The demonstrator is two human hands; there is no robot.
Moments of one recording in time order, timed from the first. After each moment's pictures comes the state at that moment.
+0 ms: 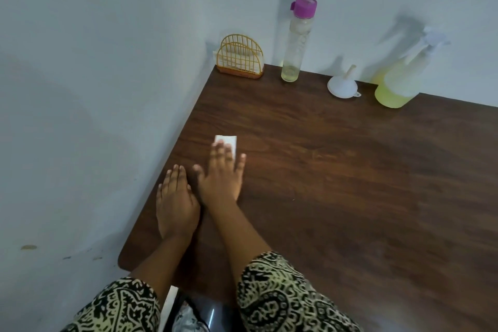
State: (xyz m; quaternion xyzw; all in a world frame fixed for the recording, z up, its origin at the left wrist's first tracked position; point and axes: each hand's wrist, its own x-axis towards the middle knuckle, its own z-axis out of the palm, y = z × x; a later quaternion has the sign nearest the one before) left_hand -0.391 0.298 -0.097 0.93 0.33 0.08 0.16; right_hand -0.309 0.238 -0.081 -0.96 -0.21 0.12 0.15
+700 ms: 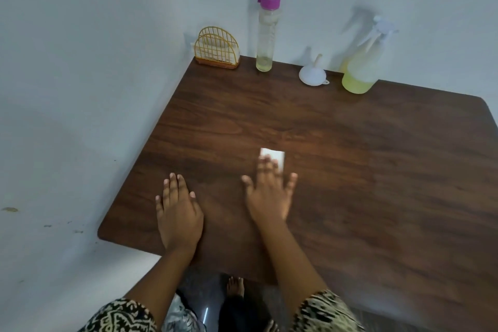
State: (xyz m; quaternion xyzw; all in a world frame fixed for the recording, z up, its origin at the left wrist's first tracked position) left_hand -0.433 0.206 -0.095 0.92 0.36 0.05 0.15; right_hand -0.337 0.065 -0.089 -0.98 -0.10 0.07 0.13
